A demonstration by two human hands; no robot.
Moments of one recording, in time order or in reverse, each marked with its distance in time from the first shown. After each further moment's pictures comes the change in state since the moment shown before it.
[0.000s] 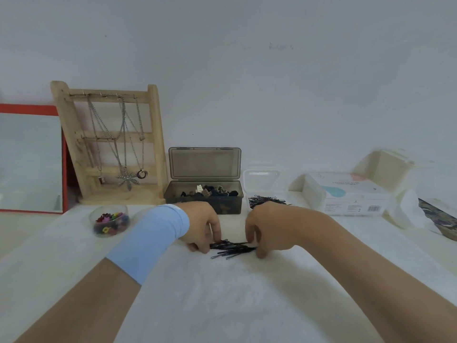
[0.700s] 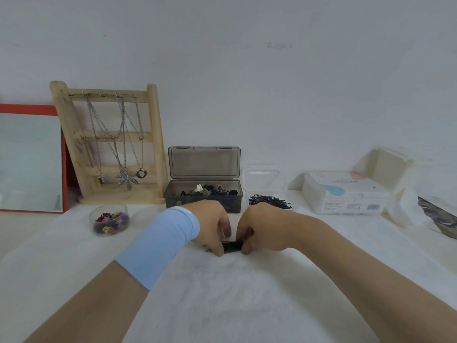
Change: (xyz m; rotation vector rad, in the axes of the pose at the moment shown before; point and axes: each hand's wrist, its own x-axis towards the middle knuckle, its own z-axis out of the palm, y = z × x) left_hand 0.001 0.020 0.004 0.184 0.060 0.064; right_hand 0.010 -0.002 0.011 0.108 0.088 -0.075
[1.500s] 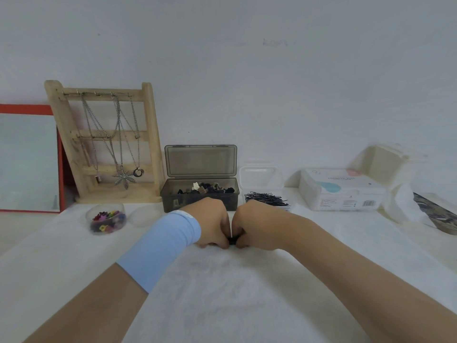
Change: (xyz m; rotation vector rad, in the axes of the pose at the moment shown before) left_hand 0.006 0.008 0.009 -0.082 0.106 -0.015; right_hand 0.006 -0.003 0.007 -0.148 0.038 -0.058
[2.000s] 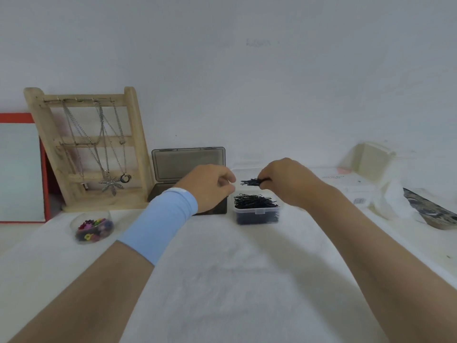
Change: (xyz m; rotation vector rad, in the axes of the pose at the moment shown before) left_hand 0.029 0.013 -0.036 -0.253 0.439 0.101; right_hand -0.015 0.085 -0.041 0.071 0.383 0.294
